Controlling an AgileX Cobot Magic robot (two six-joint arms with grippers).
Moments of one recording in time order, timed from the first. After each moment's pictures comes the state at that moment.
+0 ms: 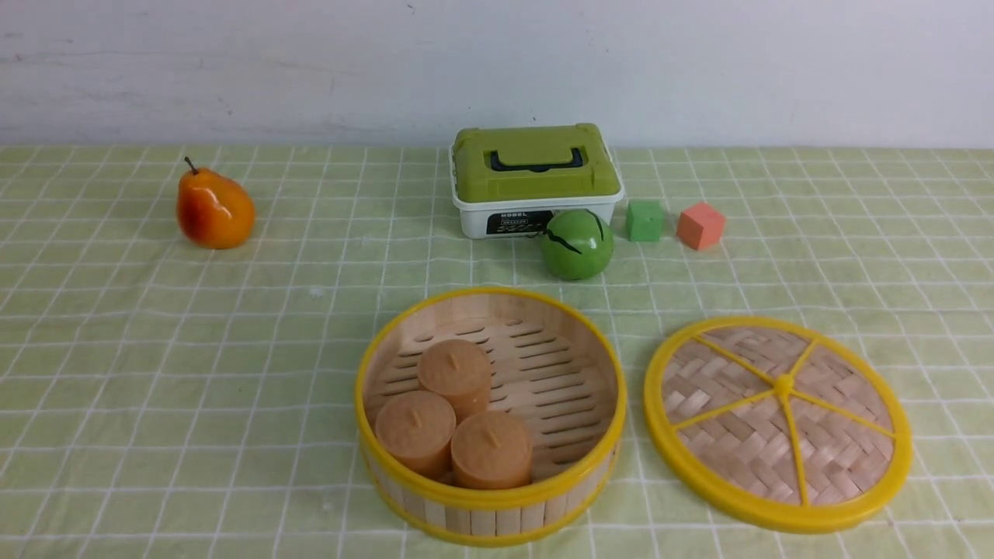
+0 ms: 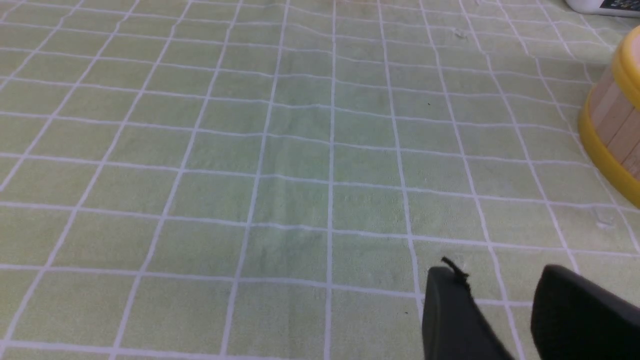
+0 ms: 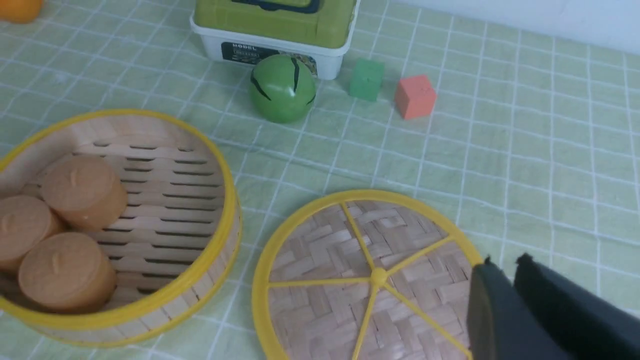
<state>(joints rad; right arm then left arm) 0.12 0.85 -0.98 0.21 0.73 -0.20 0.00 -0.01 0.03 0.01 0.38 -0.16</state>
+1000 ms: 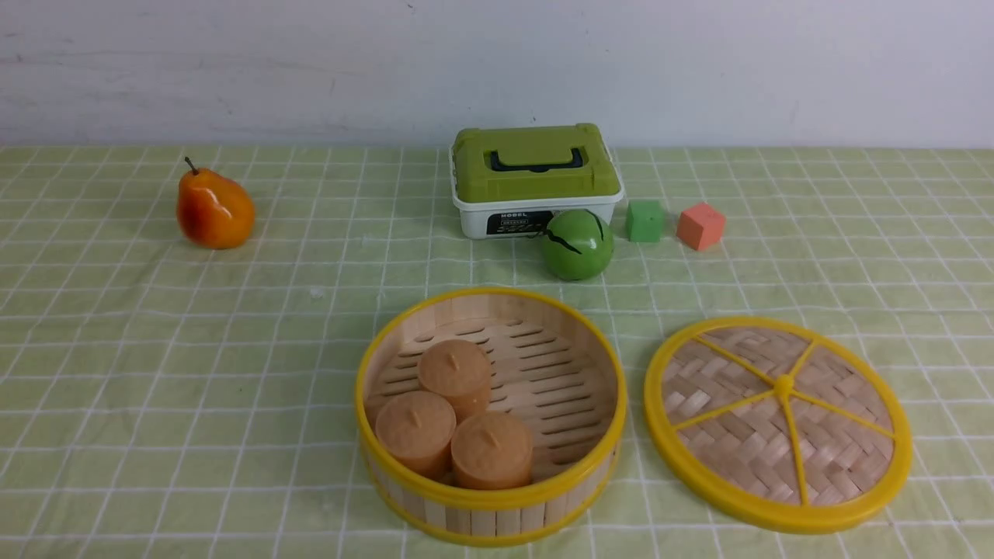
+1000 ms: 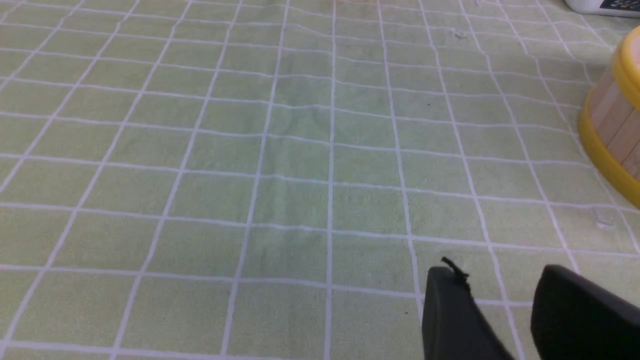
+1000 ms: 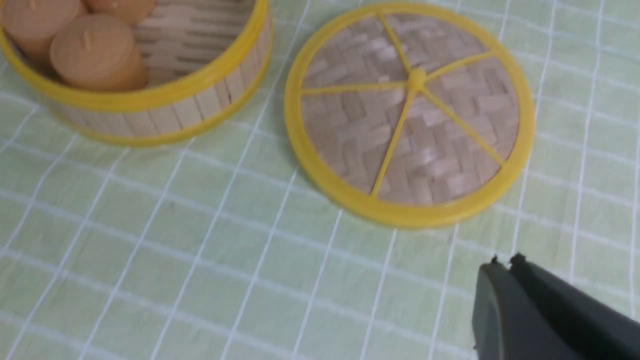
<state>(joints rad) 0.12 0.57 -0.74 0.19 0.90 -0.21 0.00 -0.01 0.03 0.01 0.38 -0.16</state>
